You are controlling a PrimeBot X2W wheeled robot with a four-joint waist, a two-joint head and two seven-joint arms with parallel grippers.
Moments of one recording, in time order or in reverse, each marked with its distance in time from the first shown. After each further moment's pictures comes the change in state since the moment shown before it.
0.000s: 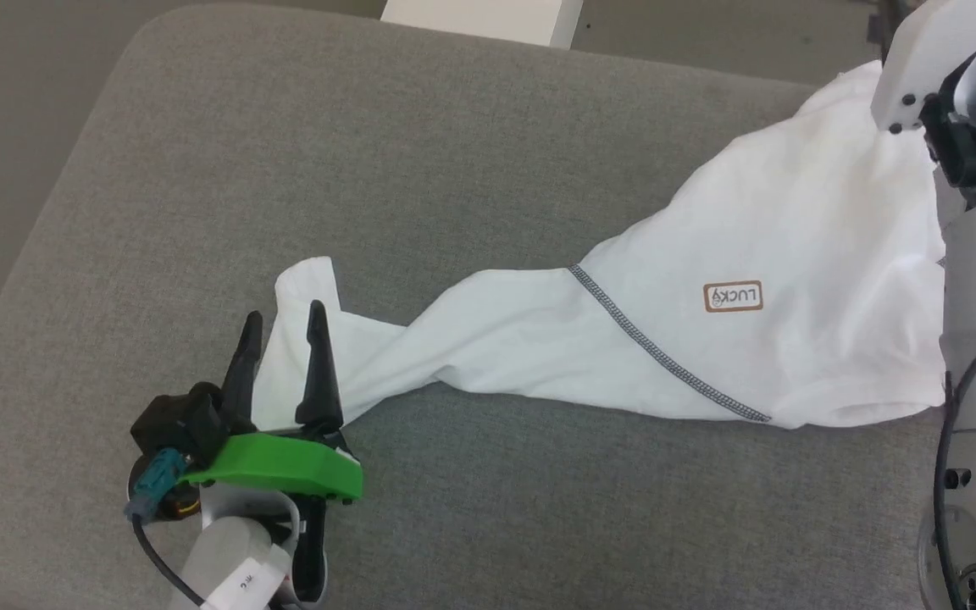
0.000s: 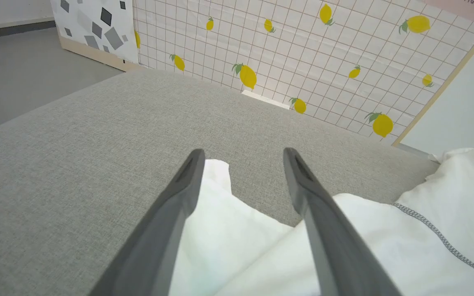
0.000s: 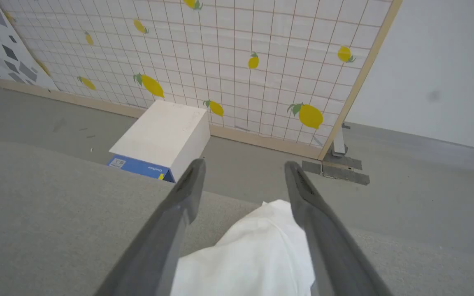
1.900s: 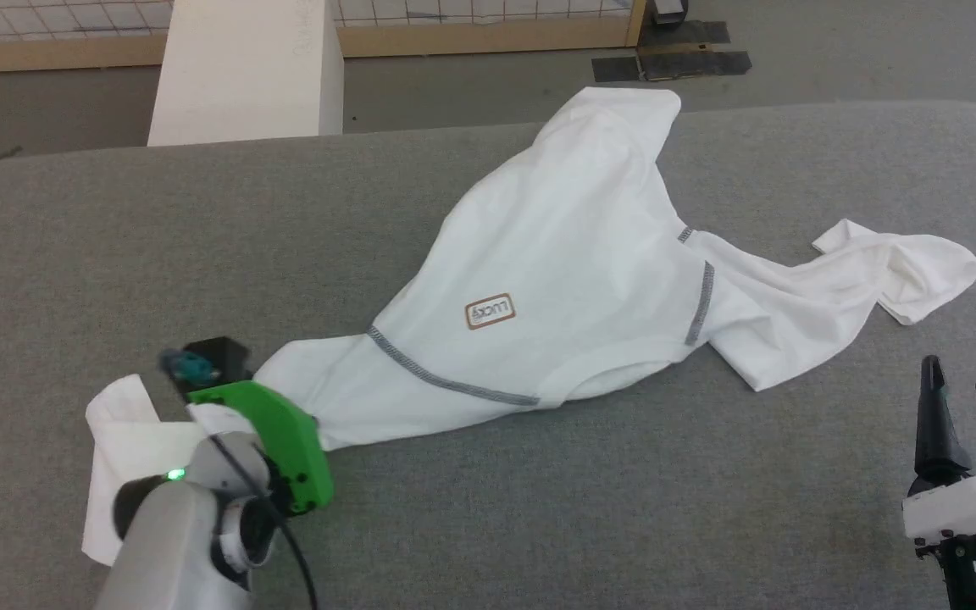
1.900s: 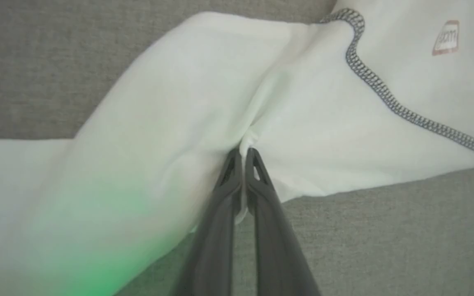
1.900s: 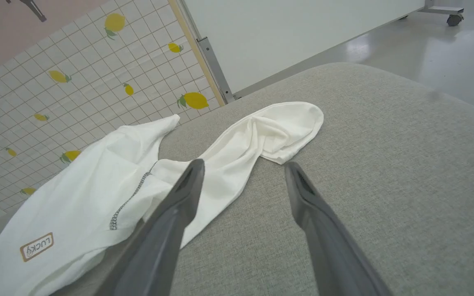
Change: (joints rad) left arm -0.101 0.106 -0.013 0.108 -0.067 0.090 0.907; right arm 0.940 0.021 -0.040 -0.453 0.581 0.000 -0.423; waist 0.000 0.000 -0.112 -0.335
